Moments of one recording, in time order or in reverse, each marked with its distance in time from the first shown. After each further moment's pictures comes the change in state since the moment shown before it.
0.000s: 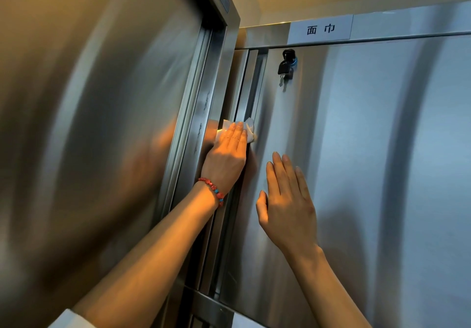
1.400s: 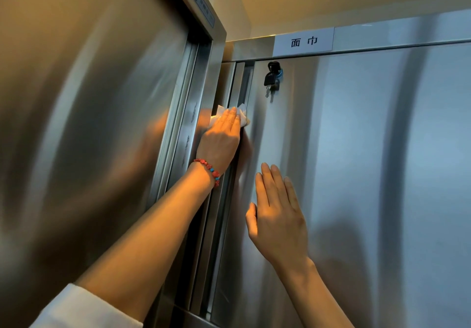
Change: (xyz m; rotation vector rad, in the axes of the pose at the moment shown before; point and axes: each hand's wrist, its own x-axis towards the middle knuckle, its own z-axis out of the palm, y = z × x) left_hand 0.052 -0.020 0.006 -0.091 -0.200 -0.101; right_hand -0.001 0.001 0.004 0.006 0.025 -0.002
